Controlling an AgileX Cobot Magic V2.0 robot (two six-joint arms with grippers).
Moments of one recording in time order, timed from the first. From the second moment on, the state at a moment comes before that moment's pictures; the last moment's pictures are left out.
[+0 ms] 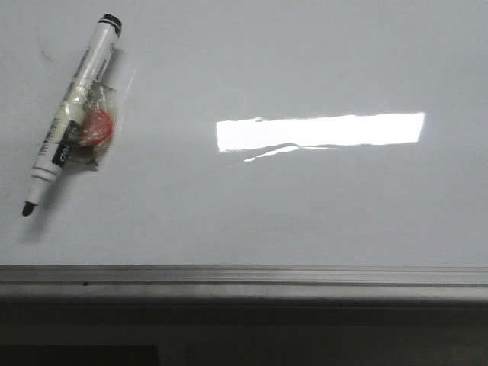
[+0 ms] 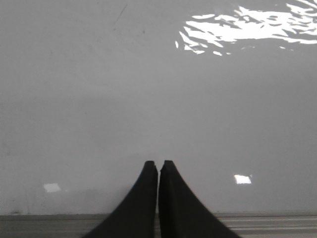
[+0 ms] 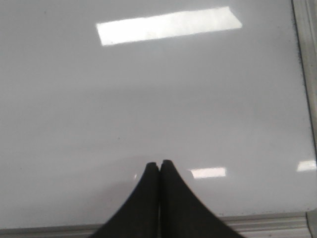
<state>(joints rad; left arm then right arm) 0.03 -0.01 0.01 -0.05 0.34 0.12 -0.09 -0.01 0.01 0.00 0.33 0.05</state>
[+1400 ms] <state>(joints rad) 0.03 0.28 -0.12 -0.33 0.15 0.12 -0.09 0.41 -0.14 0.47 0.26 0.04</state>
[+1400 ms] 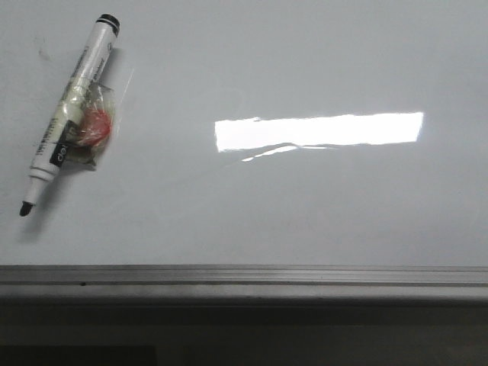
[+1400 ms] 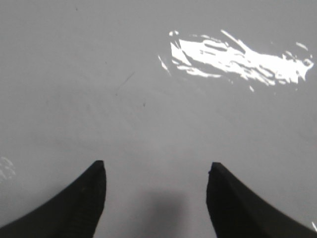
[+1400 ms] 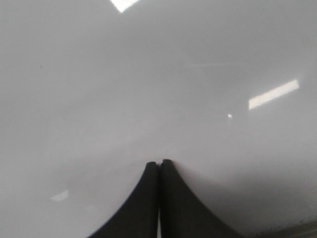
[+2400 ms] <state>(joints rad) -0.74 0.59 -0.25 -0.39 0.05 0.30 0.38 0.41 -0.42 0.54 0.51 -0.48</state>
